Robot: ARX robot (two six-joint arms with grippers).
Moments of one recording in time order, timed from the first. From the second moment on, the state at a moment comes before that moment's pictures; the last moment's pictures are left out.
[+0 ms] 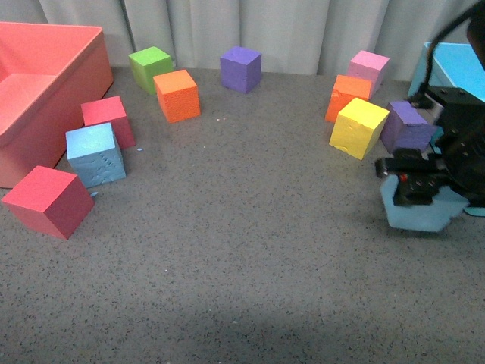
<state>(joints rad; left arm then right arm) 0.00 0.00 0.02 0.00 0.00 0.00 0.22 2.01 1.11 -0.28 -0.02 0.17</state>
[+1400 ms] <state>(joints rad) 0.00 0.00 0.02 0.00 0.00 0.00 0.50 2.32 1.65 -0.50 0.03 0.39</state>
